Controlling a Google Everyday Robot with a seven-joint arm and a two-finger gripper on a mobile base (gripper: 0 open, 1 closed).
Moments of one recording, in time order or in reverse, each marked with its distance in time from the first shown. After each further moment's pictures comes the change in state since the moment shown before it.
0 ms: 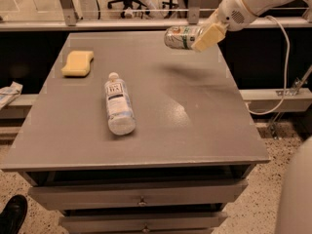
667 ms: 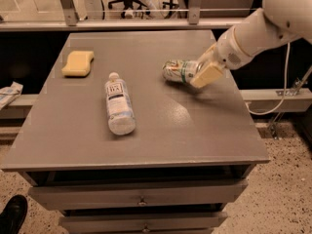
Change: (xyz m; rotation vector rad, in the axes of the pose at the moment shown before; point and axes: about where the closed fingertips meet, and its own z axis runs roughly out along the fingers) arm 0.051 0.073 0.032 -0.020 0.048 -0.050
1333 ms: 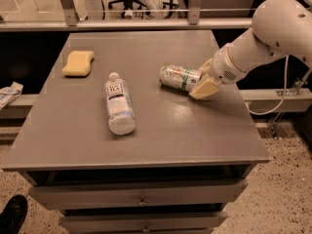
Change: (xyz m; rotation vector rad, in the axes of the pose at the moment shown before) arm 0.032 0.020 0.030 -0.031 0.054 -0.037
